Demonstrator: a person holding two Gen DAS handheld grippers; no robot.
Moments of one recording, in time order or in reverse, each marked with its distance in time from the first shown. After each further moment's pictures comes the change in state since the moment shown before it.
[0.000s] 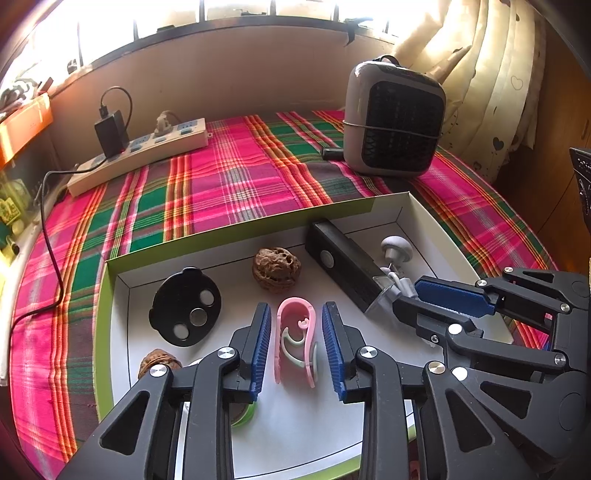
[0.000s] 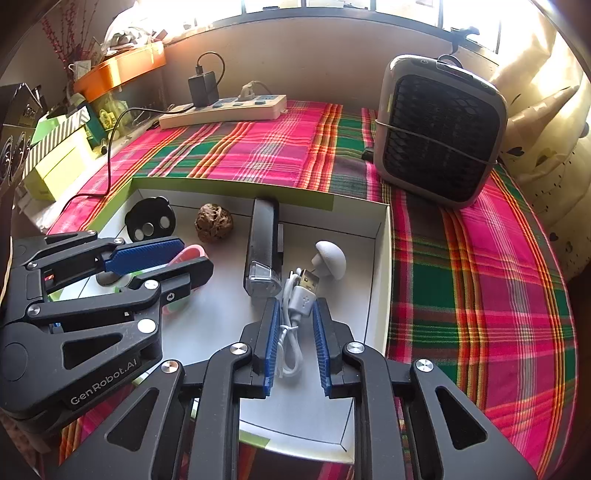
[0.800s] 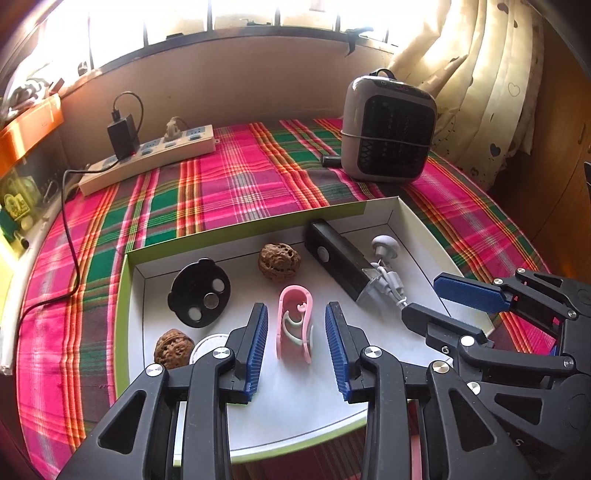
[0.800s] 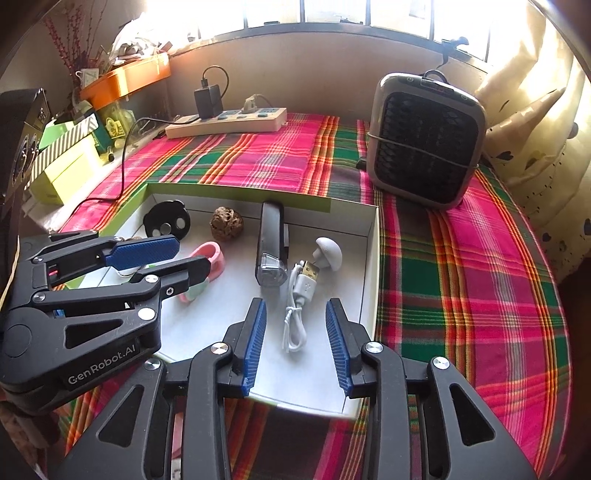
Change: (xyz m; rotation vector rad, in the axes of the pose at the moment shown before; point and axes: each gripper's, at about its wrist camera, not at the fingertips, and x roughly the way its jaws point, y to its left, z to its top) left arm -0.025 -0.002 -0.007 -0.009 -0.028 0.011; right arm -0.025 0.006 -0.011 0.009 -0.047 -0.007
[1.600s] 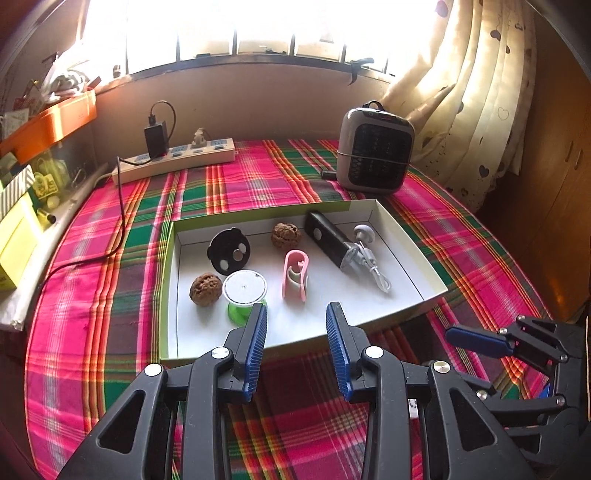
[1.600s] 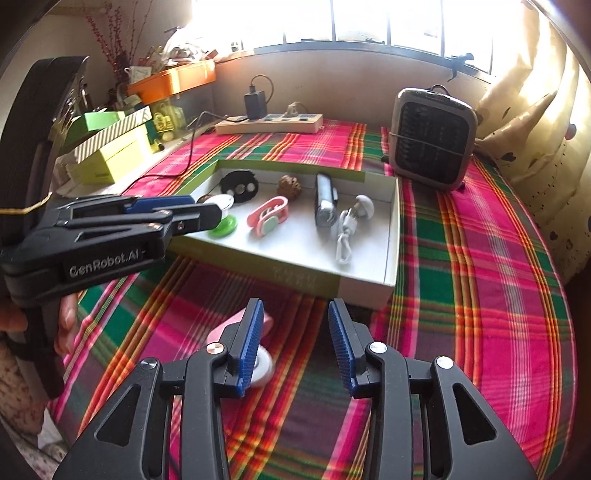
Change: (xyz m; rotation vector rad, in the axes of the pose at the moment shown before) left arm -0.065 0.003 -0.044 -0.056 -0.088 -0.012; right arm -0.060 0.026 -0.058 -0.049 -0.042 0.094
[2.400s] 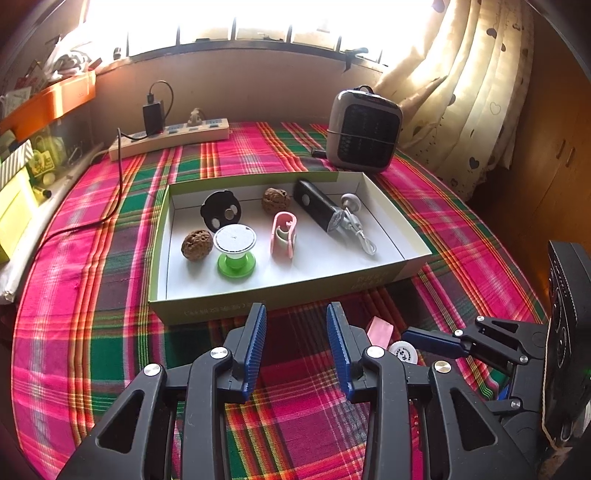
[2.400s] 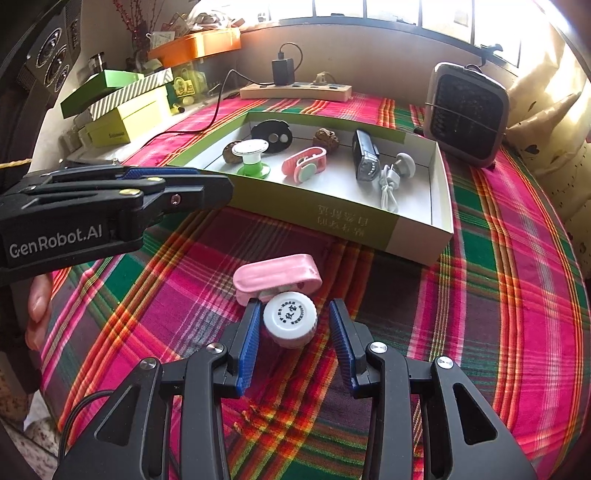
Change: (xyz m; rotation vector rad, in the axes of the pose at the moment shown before) left arm -0.008 -0.002 -0.028 -0.024 0.045 -0.045; right arm 0.021 0.020 -0.028 -0.059 0.075 0.033
